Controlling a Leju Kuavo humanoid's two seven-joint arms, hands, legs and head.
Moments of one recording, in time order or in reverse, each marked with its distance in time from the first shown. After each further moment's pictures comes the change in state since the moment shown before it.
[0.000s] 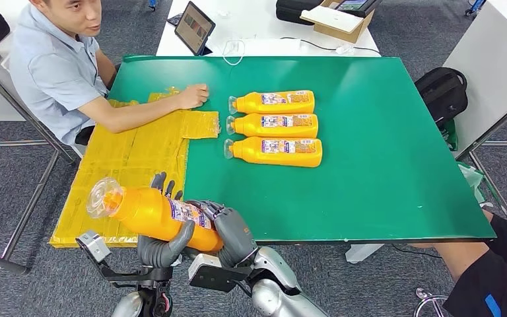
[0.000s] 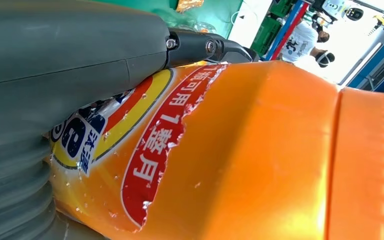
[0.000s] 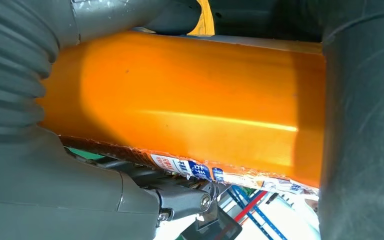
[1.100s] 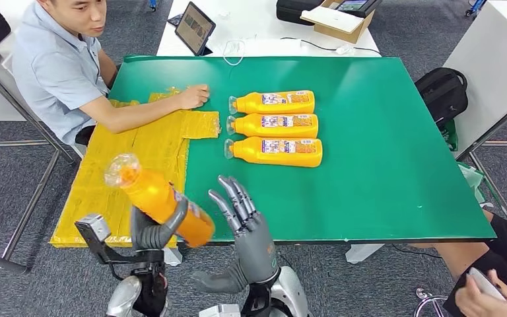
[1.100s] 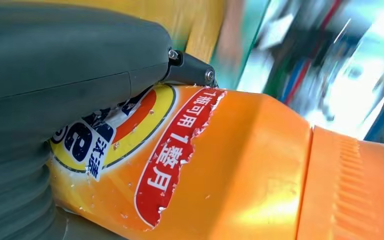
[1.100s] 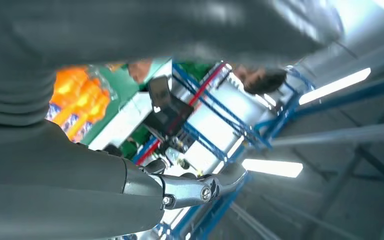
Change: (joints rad) left arm -0.097 -0.012 0.097 0.100 -0.169 0.284 -0.012; right arm 0.162 -0.056 0.014 -0.359 0.116 -0.420 -0.087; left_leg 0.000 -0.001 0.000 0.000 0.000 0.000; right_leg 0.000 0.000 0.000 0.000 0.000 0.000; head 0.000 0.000
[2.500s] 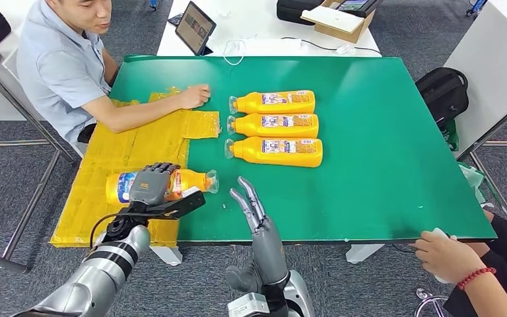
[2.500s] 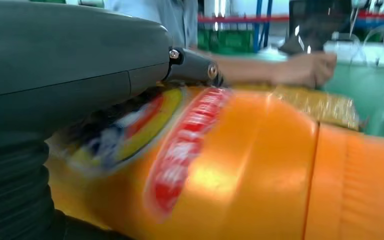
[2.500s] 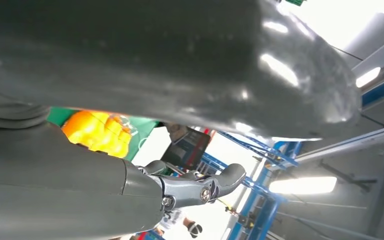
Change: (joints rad) left arm -0.547 0.124 0.119 0.844 -1.491 0.171 0.283; right arm 0.071 0.004 -0.082 -0.022 -0.214 0.147 -0.095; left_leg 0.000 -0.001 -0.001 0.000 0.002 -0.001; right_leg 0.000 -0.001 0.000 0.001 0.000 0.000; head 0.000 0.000
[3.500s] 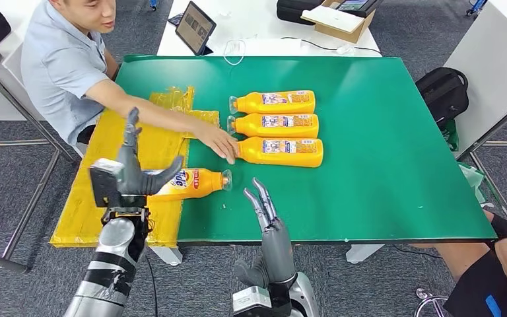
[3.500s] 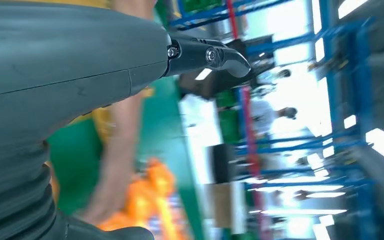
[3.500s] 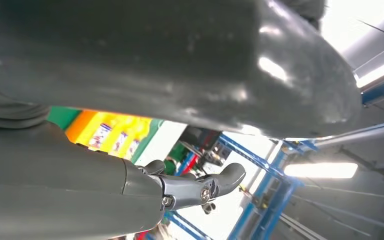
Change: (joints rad) left arm 0.238 -0.088 0.007 -0.684 1.143 -0.236 -0.307; right arm 0.013 0.008 -0.061 0.057 0.049 -0.077 -0.012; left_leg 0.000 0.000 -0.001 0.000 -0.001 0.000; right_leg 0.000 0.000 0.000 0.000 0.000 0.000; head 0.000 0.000
